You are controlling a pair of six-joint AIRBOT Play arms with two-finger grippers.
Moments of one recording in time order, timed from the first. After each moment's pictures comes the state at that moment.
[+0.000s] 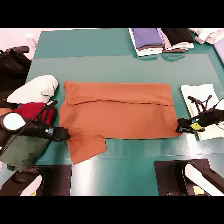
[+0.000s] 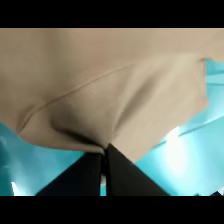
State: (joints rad) left arm -0.15 -0.71 0.56 1.09 -1.28 -1.49; right arm -0.34 -0.96 0.66 -1.30 1.43 1.32
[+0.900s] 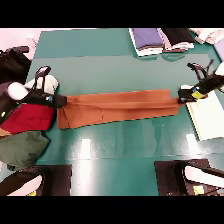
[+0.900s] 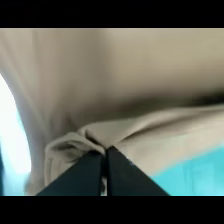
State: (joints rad) left arm -0.15 -1.11 0.96 1.29 -0.98 -1.52; right arm -0.18 -1.30 1.20 -1.38 1.42 1.39
